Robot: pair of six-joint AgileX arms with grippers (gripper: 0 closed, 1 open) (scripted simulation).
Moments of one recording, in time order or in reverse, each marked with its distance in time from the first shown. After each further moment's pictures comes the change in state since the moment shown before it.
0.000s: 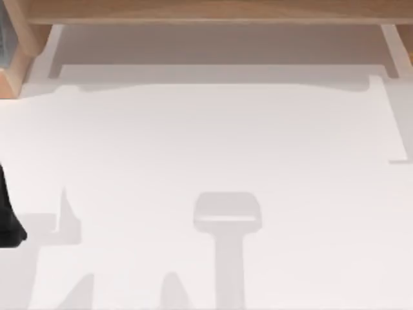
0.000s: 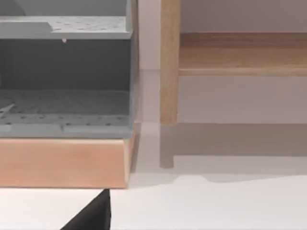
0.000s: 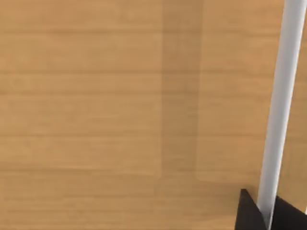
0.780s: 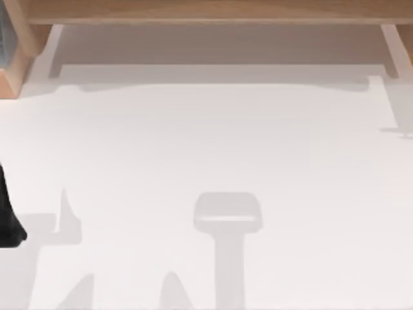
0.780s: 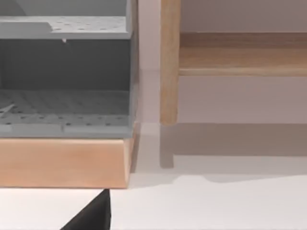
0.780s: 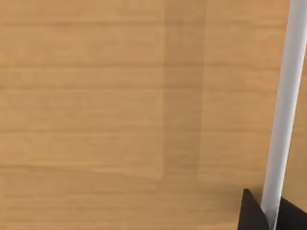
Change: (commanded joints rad) left arm 0.000 0.000 0.000 0.000 0.000 0.000; right arm 0.115 0.085 0.219 -0.142 0.119 0.000
